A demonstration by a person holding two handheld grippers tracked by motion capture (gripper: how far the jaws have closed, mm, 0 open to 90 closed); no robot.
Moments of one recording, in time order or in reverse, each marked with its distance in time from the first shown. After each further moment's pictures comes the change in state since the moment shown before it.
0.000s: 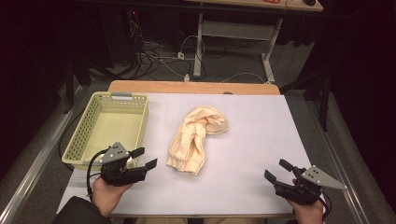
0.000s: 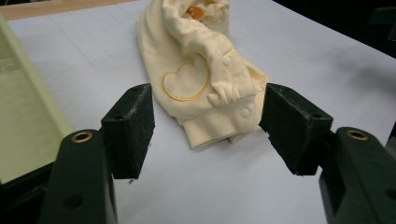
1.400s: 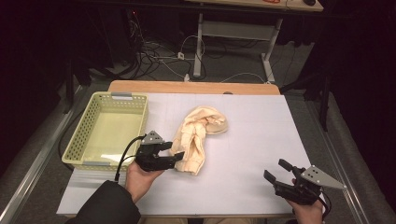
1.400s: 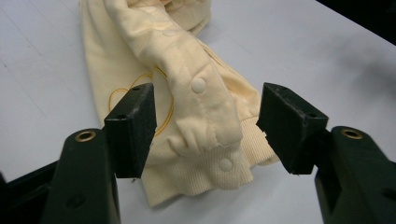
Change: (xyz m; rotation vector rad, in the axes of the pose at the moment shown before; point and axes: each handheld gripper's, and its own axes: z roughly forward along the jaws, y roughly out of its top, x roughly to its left) left arm -0.013 0.032 0.079 0.142 -0.051 -0.021; right arm 0.001 0.000 0.000 0.001 0.010 -0.003
